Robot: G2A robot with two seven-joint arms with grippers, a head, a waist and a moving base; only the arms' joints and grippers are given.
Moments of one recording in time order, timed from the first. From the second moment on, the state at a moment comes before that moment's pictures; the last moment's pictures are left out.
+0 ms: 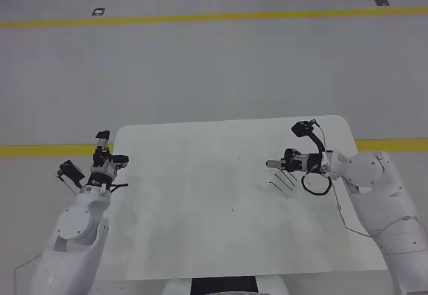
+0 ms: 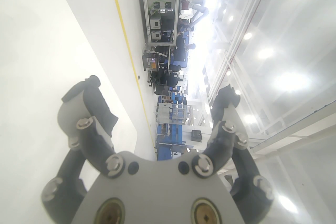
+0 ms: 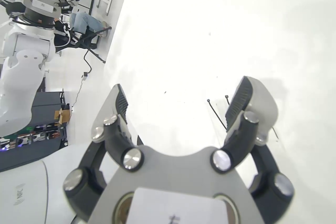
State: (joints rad) left arm 1.73 -1.15 -1.60 -1.80 -0.42 0.00 0.00; right arm -1.22 -1.04 1.34 -1.50 -0.32 -0.34 1.09
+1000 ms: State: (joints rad) left arm 1.73 -1.15 -1.60 -1.80 -0.42 0.00 0.00; right arm -1.15 -0.99 1.15 -1.56 -0.67 -0.34 1.19
